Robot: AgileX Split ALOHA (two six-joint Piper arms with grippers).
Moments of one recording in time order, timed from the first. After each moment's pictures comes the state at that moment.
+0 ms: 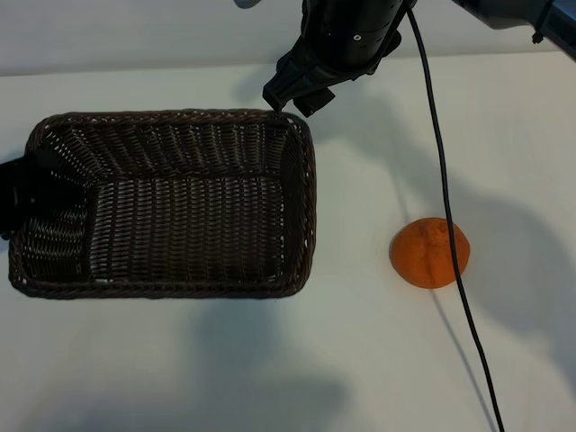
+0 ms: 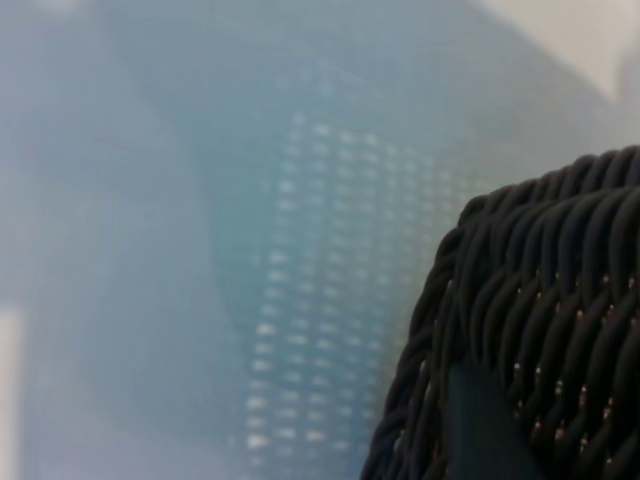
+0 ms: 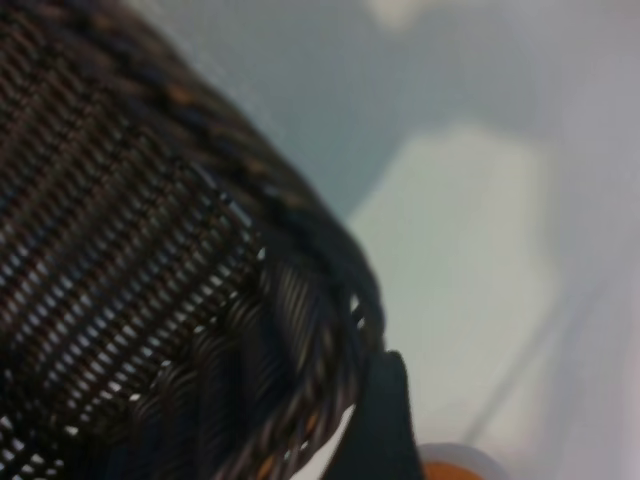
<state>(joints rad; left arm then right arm) 0.34 1.55 -0.70 -1.09 0.58 0.77 0.54 2.00 -1.98 -0.06 1.22 -0.04</state>
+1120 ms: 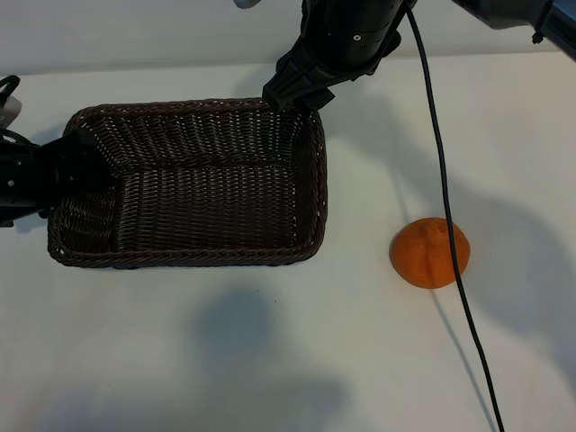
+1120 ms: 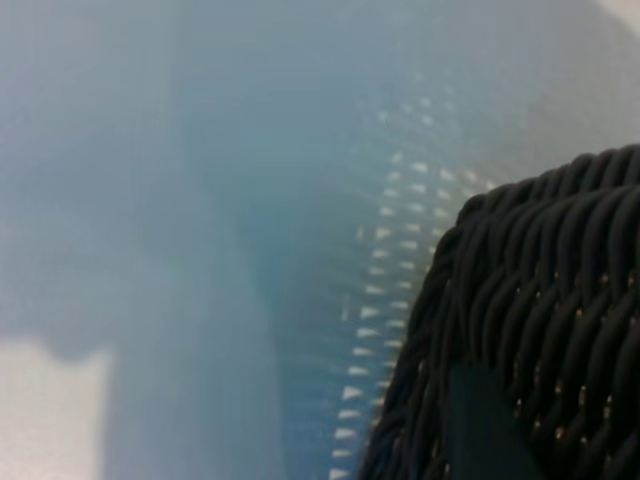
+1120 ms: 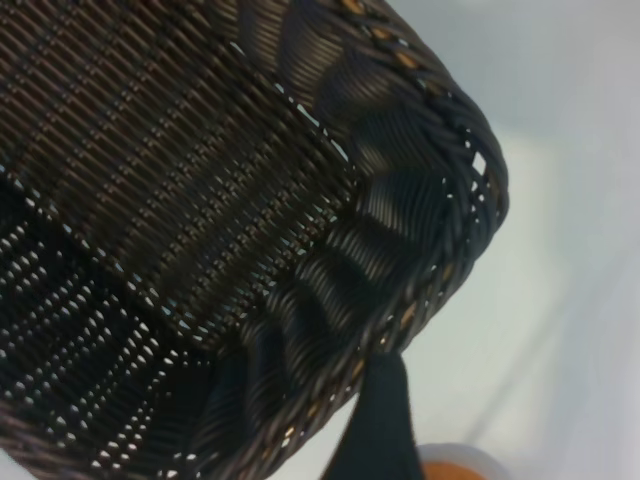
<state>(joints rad) 0.22 1.77 -0.83 -1.12 0.49 0.72 0.54 2.00 -1.98 -0.06 1.22 -0.04</state>
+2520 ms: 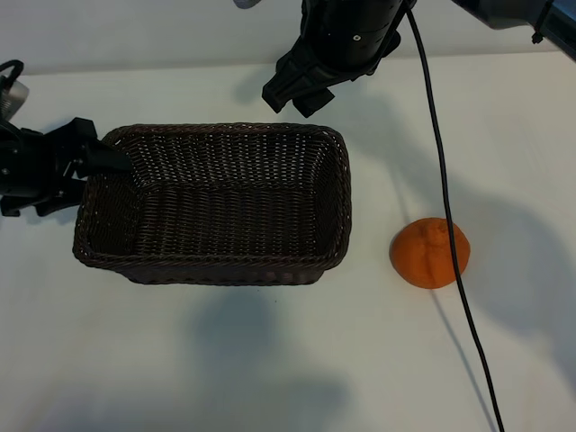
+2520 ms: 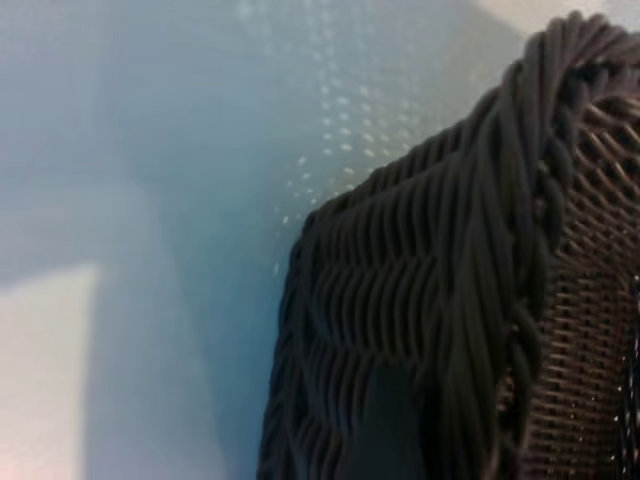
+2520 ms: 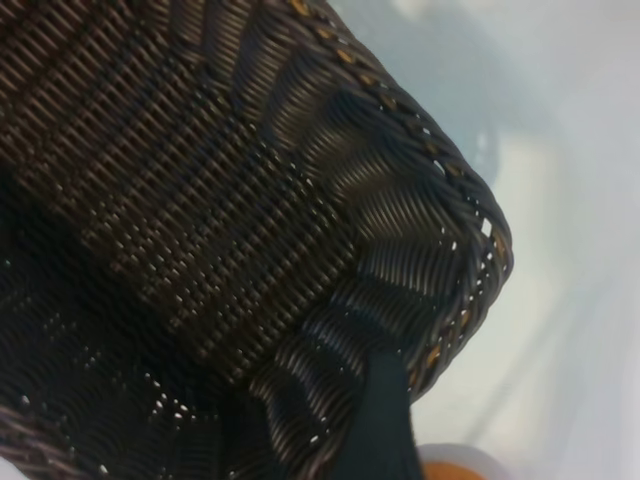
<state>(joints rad) 0.22 1.72 -0.88 -1.03 0.65 0.66 0.54 2.00 -1.98 -0.06 1.22 -0.04</state>
